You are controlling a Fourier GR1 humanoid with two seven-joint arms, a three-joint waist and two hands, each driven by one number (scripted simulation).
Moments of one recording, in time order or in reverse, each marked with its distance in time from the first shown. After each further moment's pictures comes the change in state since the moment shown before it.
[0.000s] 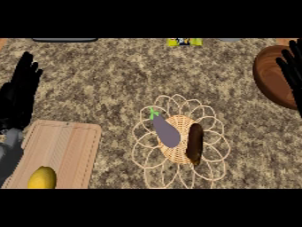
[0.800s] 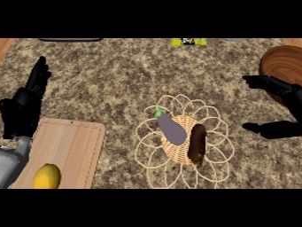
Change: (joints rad) left arm 0.021 0.009 -0.090 -0.036 -0.191 -0.002 -0.029; right arm -0.024 -0.137 0.159 0.193 0.262 0.301 -0.168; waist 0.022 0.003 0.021
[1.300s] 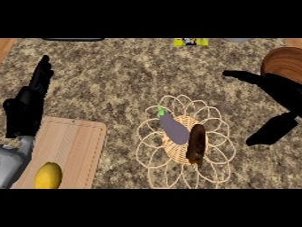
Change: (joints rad) left arm -0.010 -0.015 -0.004 -0.015 -0.040 -0.003 0.023; right arm -0.218 -0.103 0.177 -0.102 0.155 0.218 0.304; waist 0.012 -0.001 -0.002
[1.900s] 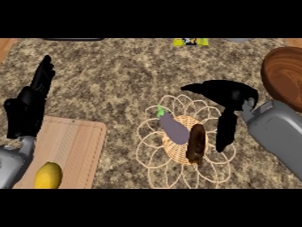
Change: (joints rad) left arm 0.008 -0.029 0.023 -0.018 -0.030 -0.024 0.025; right arm -0.235 0.246 0.195 0.146 0.078 0.258 0.320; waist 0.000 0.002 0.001
